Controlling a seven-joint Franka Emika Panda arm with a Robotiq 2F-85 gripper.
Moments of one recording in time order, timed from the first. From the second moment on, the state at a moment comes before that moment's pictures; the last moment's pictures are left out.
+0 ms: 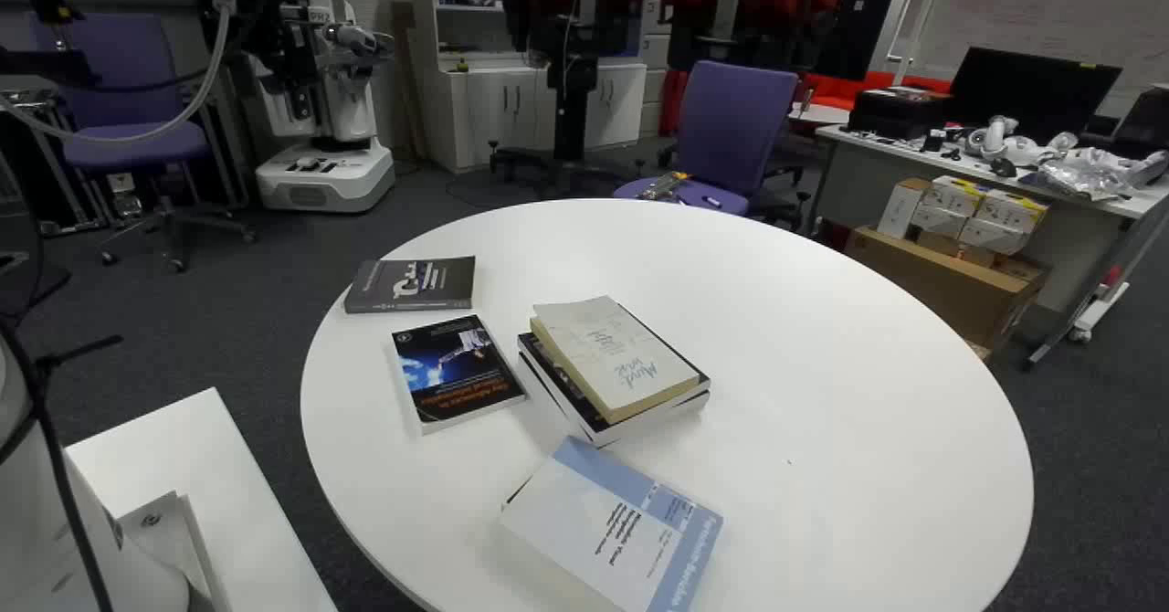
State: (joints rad) arm 0.29 -0.71 0.20 -2.50 0.29 1.92 0.07
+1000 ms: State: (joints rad) arm 0.28 -0.70 0.19 -2.50 0.28 1.92 0.03
